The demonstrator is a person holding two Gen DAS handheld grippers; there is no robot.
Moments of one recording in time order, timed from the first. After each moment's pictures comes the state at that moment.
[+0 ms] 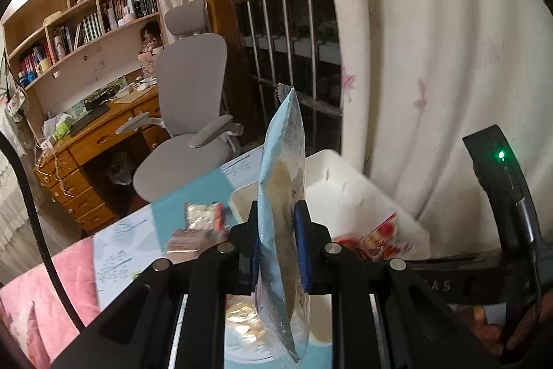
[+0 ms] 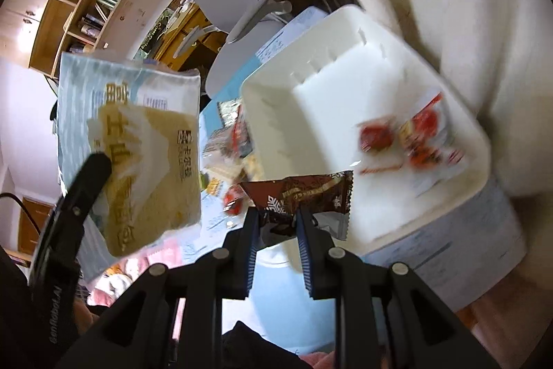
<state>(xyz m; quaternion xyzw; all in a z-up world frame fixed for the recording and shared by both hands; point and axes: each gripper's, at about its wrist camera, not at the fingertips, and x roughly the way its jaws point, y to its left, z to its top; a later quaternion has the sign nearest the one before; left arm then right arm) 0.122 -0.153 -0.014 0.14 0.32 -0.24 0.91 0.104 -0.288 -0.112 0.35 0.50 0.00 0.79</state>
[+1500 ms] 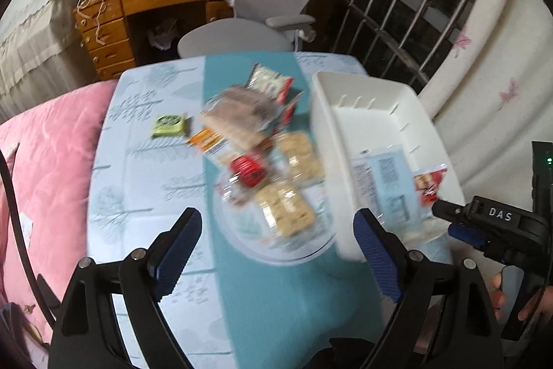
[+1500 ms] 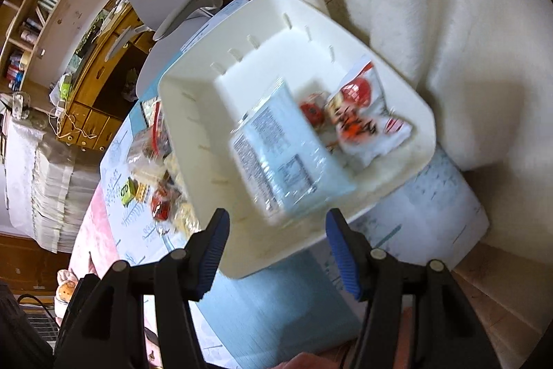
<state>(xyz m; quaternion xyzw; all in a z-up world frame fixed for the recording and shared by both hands) 0.118 0.002 -0.102 -0.02 0.51 -0.10 0.86 0.082 -0.276 -0.145 0.32 0.55 -0.13 0.76</state>
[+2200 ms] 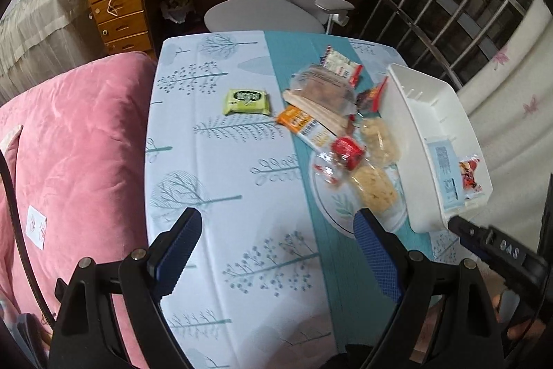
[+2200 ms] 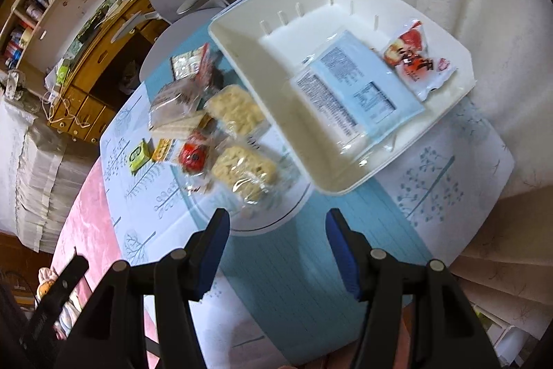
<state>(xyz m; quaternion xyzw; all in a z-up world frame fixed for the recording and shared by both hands) 0.152 0.147 -0.126 -0.04 0.55 -0.11 0.83 0.074 -0.141 -0.150 0.28 0.54 -0.16 0.78</state>
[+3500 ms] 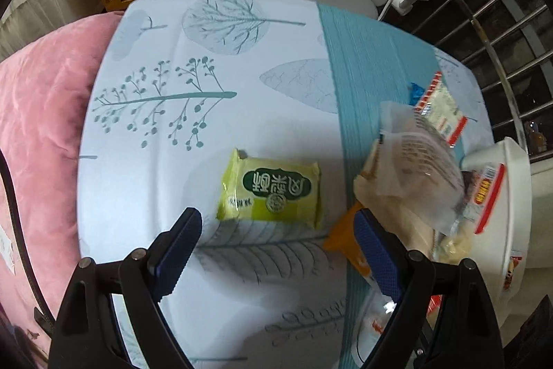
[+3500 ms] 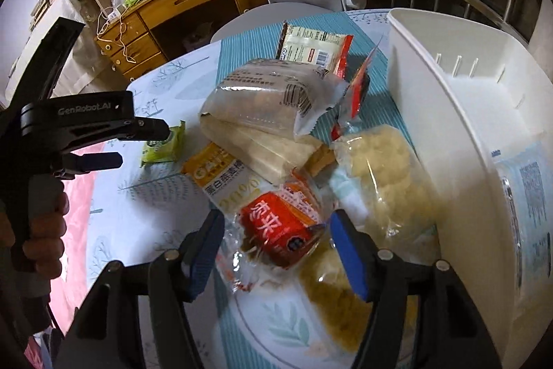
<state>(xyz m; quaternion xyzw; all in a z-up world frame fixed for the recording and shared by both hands) 0.365 0.136 -0.272 -0.09 0.63 -0.06 0.77 0.221 -0.064 -0.243 0.12 0.52 -0.01 0.85</state>
